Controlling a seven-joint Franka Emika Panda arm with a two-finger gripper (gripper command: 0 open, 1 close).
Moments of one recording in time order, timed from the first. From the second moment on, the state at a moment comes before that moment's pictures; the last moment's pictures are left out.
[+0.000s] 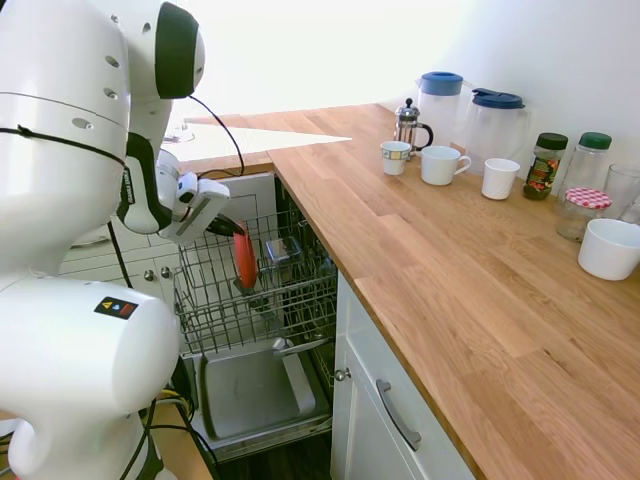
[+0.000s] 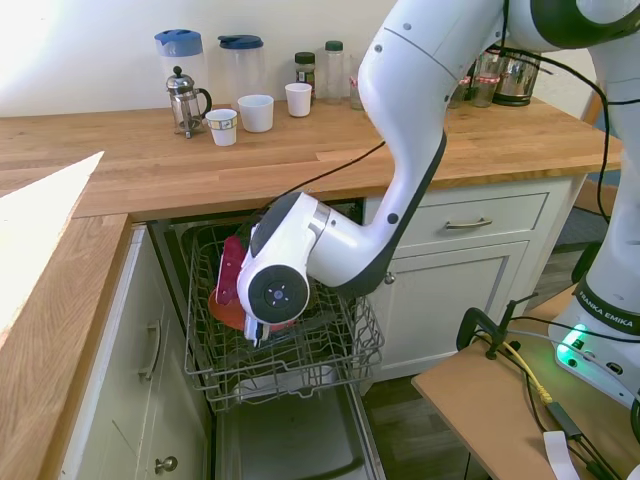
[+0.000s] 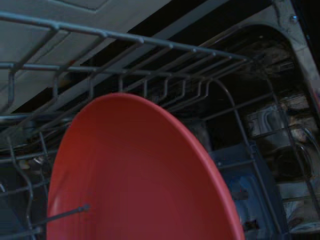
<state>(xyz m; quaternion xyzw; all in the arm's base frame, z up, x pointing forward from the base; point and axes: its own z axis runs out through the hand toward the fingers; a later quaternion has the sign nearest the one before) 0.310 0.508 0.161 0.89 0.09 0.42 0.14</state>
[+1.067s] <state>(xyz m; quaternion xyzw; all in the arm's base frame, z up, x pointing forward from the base) 0.372 0.534 0.241 0.98 -0.06 0.15 0.14</state>
